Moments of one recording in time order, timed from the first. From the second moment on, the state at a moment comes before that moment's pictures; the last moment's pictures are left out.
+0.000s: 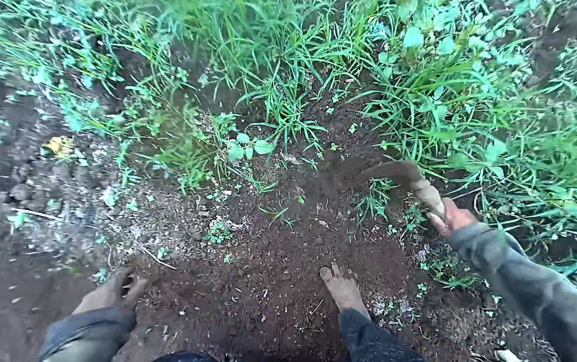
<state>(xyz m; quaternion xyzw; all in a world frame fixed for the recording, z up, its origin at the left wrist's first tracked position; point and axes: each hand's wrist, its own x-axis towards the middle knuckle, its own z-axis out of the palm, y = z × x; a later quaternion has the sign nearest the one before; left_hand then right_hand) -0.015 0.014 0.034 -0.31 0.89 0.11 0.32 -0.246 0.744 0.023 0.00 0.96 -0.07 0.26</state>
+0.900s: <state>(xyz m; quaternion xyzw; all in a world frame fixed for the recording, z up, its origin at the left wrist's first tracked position) -0.194 0.295 0.026 0.07 0.95 0.19 0.26 -0.158 0.800 0.048 0.12 0.90 -0.11 0.40</state>
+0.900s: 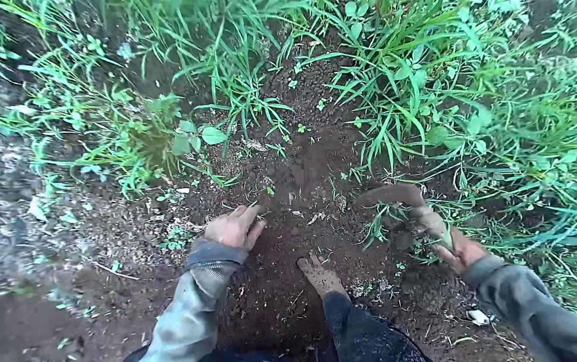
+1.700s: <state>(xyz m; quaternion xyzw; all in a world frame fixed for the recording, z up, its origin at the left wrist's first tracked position) -0.167 0.325 0.008 0.03 0.95 0.23 0.21 -0.220 0.763 0.044 0.11 0.96 -0.11 0.24</state>
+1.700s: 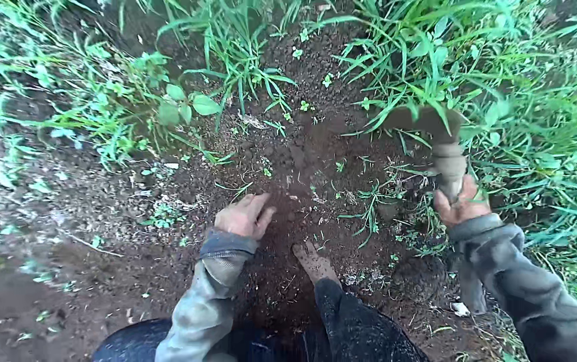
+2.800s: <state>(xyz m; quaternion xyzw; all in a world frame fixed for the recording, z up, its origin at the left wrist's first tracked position) -0.213 0.395 -0.042 0.02 0.93 0.29 0.22 -0.200 0.736 0.069 0.02 0.97 -0.07 0.22</state>
